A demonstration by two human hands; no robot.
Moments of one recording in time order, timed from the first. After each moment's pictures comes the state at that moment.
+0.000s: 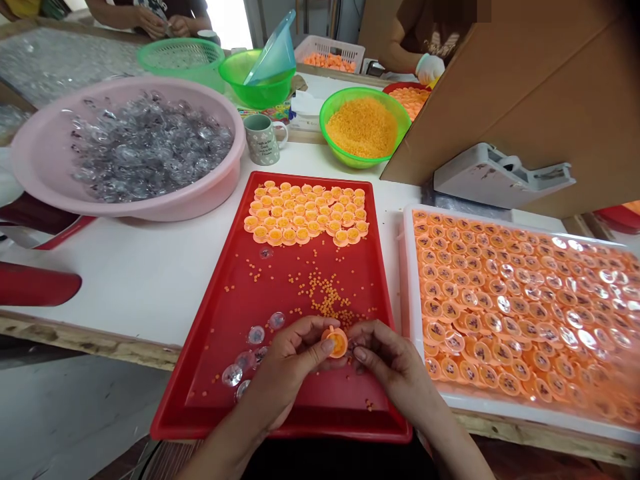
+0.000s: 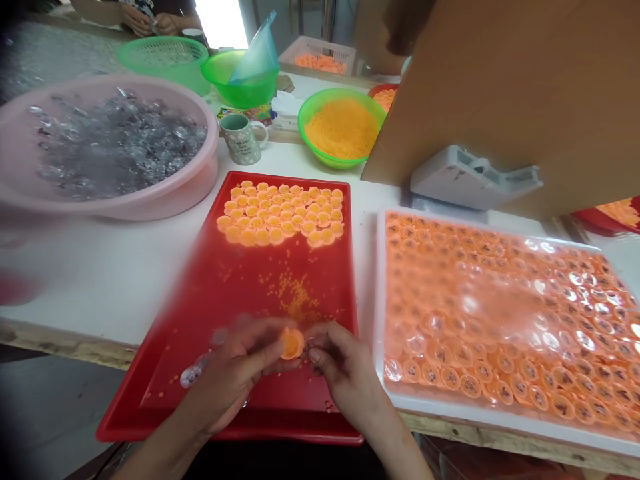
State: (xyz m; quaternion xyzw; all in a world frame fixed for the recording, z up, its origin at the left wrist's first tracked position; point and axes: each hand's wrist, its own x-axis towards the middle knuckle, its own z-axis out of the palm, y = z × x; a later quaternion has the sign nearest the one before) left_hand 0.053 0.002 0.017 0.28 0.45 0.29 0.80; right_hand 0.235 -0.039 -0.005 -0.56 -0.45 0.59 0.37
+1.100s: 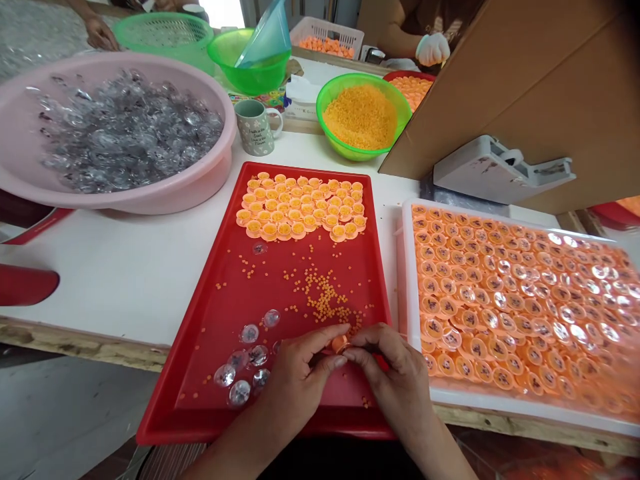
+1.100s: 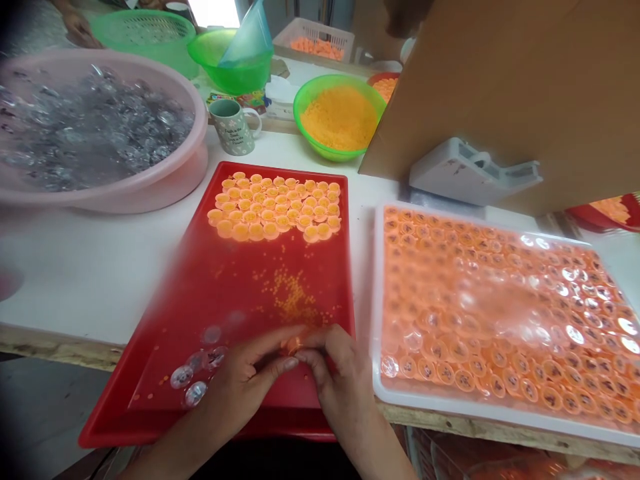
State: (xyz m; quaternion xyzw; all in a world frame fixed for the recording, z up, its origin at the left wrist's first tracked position) left_hand 0.064 -0.003 0.011 0.53 0.49 0.24 0.65; right_hand 0.224 -0.045 0.000 -0.62 -0.62 0.28 0.40
